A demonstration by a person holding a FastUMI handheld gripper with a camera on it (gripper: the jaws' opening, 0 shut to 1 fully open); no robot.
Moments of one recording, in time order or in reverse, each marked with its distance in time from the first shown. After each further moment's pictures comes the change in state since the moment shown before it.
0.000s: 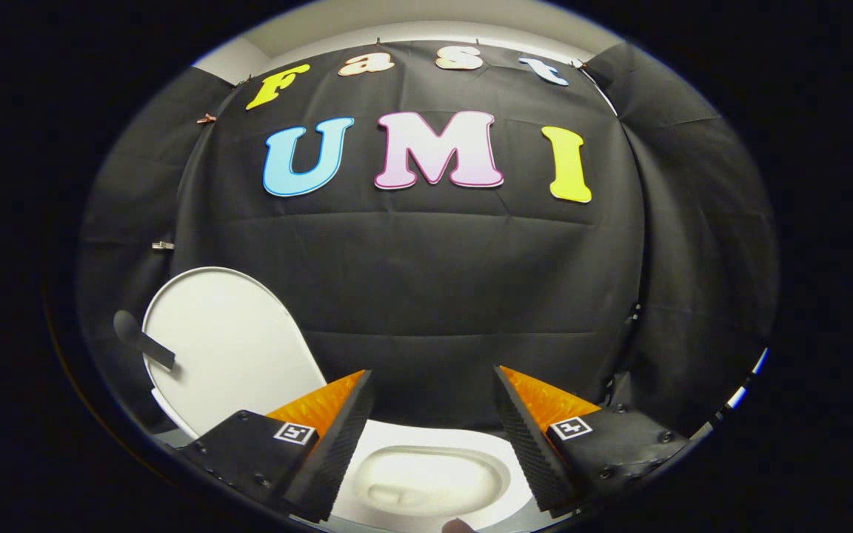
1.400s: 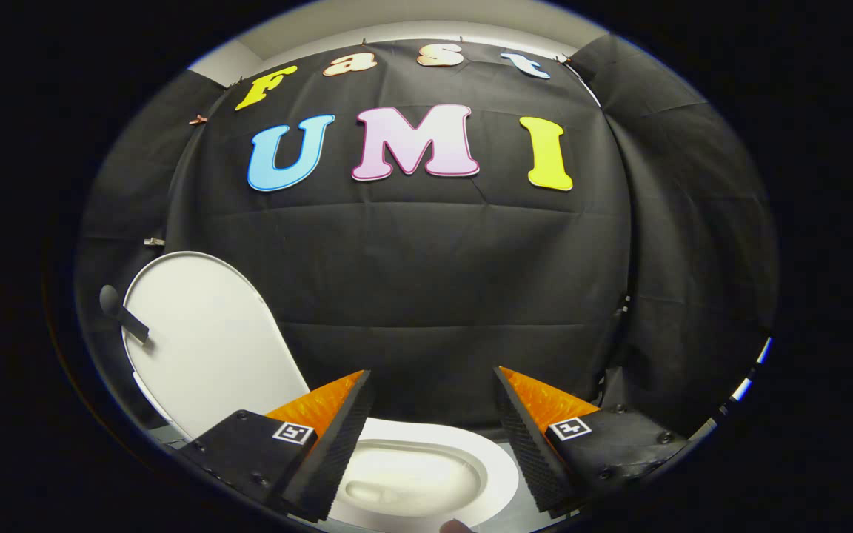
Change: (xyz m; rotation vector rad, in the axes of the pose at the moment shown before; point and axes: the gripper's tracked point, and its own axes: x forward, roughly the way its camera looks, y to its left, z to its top) arm 0.004 -0.046 -0.027 0.025 -0.003 -0.023
